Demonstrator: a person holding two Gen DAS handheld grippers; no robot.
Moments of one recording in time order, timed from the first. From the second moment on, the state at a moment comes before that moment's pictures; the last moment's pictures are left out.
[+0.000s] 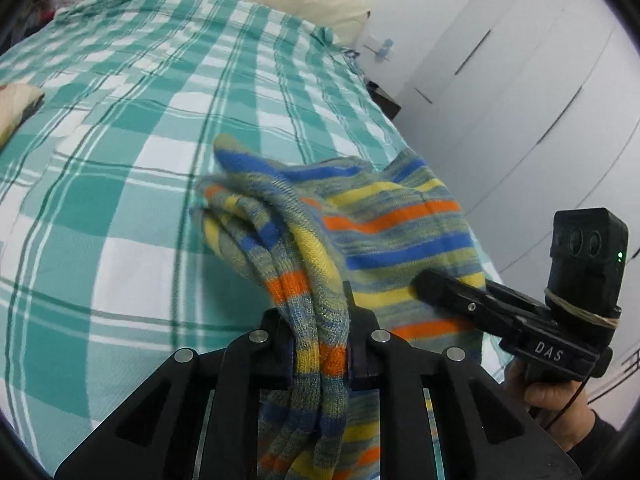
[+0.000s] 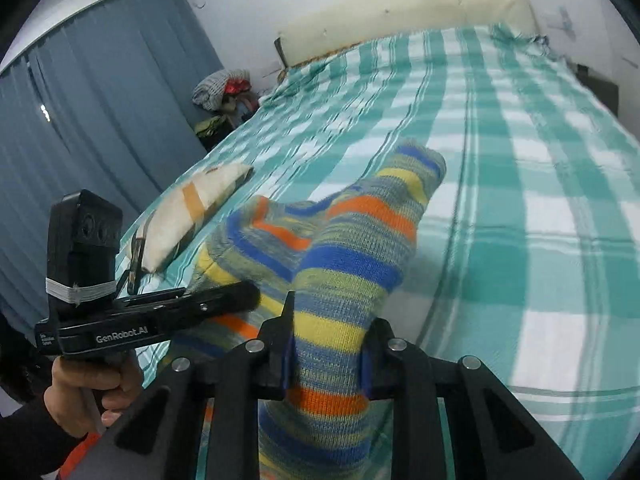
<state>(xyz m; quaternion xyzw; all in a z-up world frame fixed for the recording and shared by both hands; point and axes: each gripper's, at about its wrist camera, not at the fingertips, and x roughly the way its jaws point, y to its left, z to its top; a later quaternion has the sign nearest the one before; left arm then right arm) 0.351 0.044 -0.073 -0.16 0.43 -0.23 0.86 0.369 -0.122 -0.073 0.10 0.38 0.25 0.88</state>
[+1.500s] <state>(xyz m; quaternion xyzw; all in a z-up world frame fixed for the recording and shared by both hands) 0.164 0.057 -0.012 0.02 0.45 0.03 0.89 0.165 -0.125 -0.023 0.00 0.45 0.02 0.89</state>
